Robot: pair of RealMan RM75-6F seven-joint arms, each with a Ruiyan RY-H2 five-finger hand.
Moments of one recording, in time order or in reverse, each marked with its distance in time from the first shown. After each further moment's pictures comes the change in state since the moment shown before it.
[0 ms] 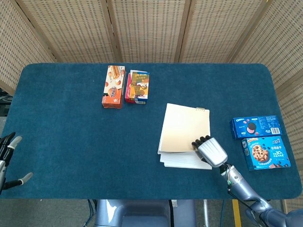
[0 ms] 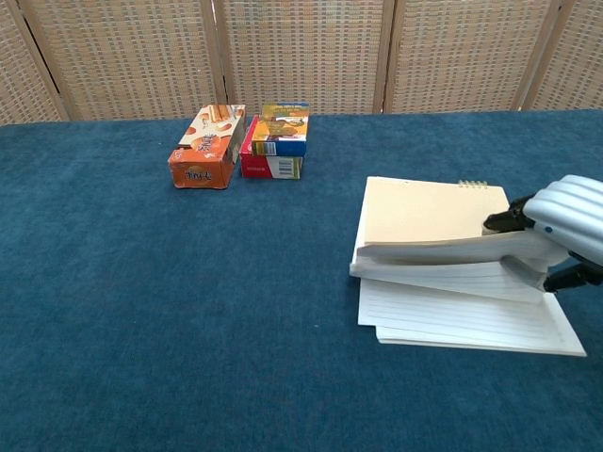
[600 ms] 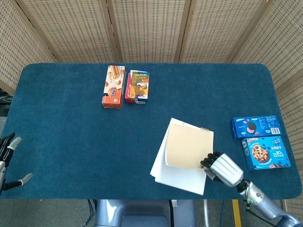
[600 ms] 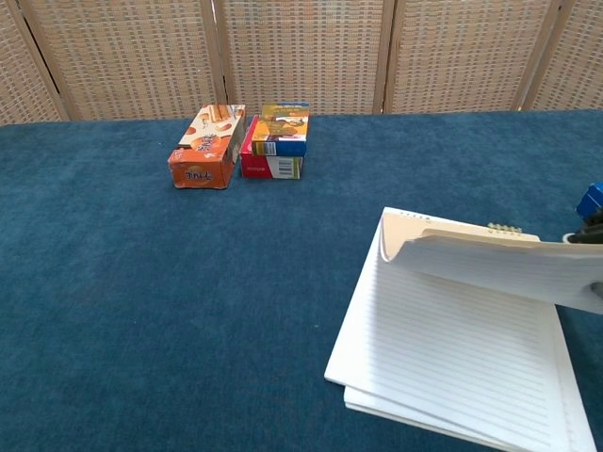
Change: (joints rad) left arm 0.003 0.001 0.005 -0.009 -0.003 -0.003 0.016; right arm -0.073 0.221 -0.148 -0.175 -0.150 0.239 0.112
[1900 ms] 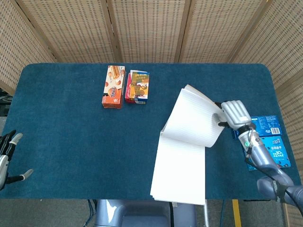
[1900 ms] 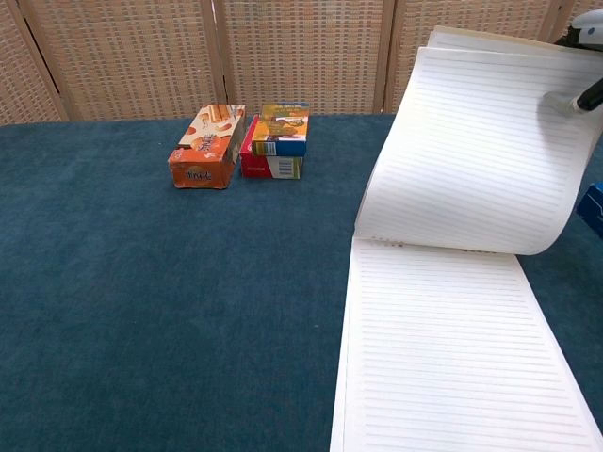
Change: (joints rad) left arm -0.047 -0.015 -0.042 -0.020 -0.147 -0.096 0.066; right arm 0.334 0.258 0.377 -0.353 0.827 -0.725 -0.219
